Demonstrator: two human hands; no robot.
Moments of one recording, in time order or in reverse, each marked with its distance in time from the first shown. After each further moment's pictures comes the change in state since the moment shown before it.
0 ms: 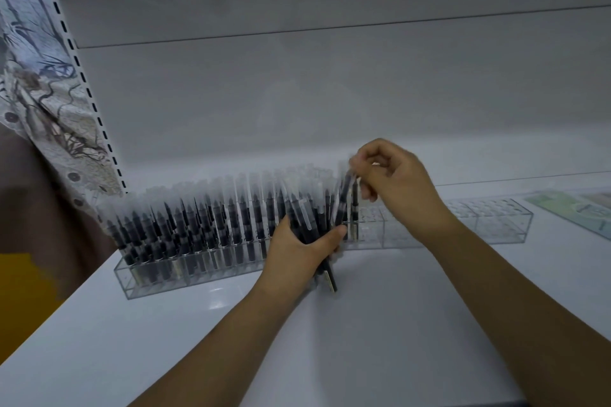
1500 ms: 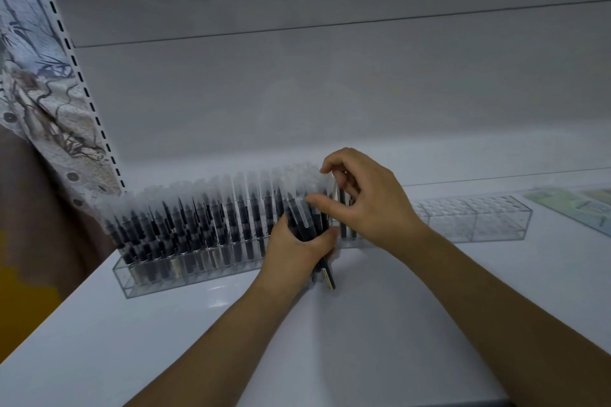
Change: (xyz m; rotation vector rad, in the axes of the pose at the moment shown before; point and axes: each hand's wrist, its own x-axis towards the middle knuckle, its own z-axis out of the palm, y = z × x) left_hand 0.004 -0.003 0.000 0.094 0.004 0.071; right_hand -0.013 -0.001 0.023 -0.514 -0.072 -0.345
